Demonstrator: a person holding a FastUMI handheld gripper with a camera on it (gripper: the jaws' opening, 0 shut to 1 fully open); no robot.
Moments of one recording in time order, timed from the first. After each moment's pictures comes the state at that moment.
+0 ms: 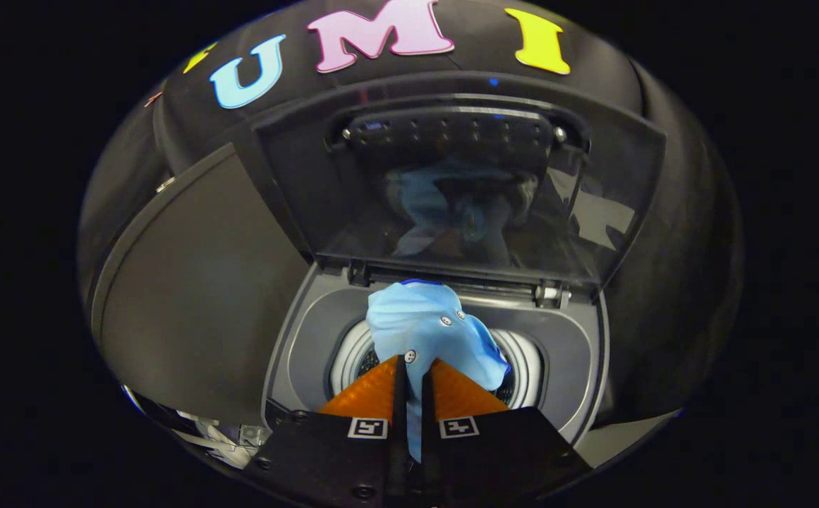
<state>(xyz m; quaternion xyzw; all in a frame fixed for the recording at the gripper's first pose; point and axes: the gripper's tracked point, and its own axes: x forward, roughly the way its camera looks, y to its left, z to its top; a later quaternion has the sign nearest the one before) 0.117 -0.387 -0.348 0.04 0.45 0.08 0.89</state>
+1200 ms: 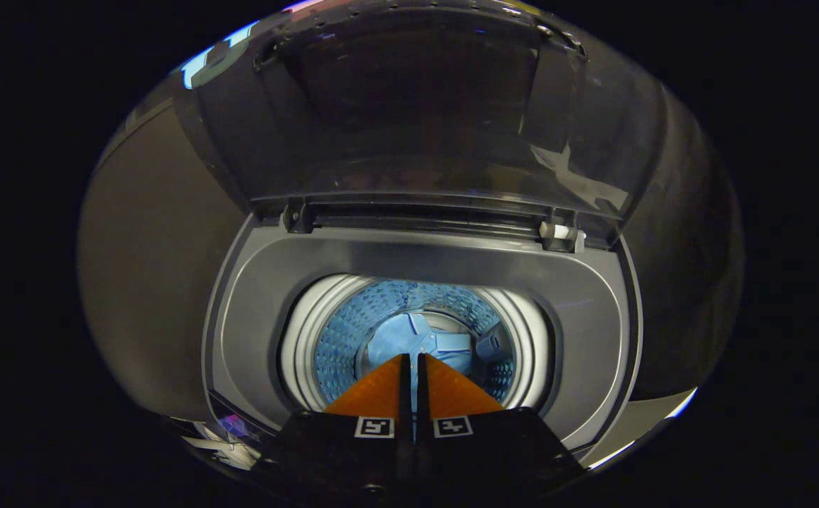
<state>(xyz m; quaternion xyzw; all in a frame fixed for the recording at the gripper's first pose) 0.114 -0.408 -0.411 0.03 0.50 0.03 0.87</state>
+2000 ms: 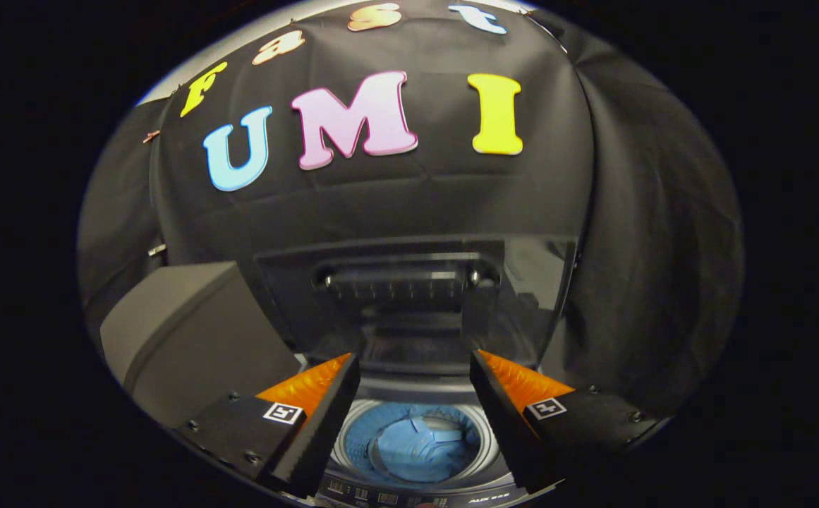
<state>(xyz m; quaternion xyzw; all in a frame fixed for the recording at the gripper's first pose) 0.176 -0.428 -0.197 0.06 0.23 0.03 0.97</state>
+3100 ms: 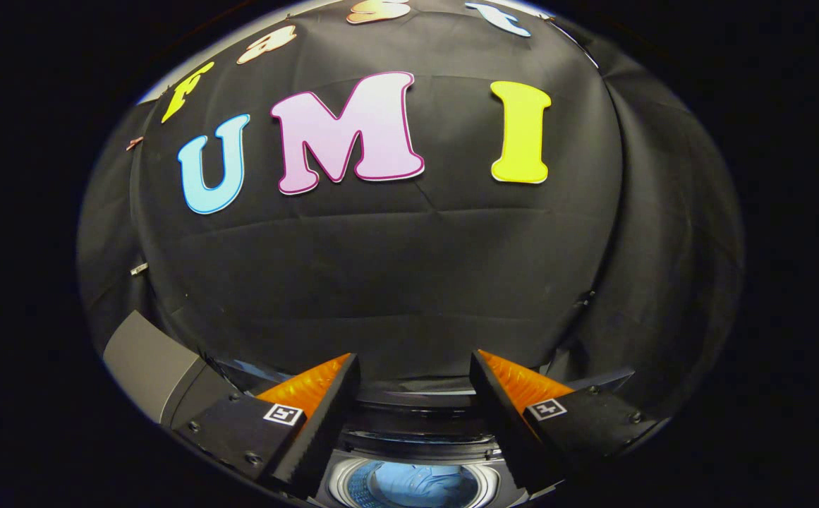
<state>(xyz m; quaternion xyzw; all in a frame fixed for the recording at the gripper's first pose) 0.305 -0.414 -0.173 0.04 0.23 0.02 0.97</state>
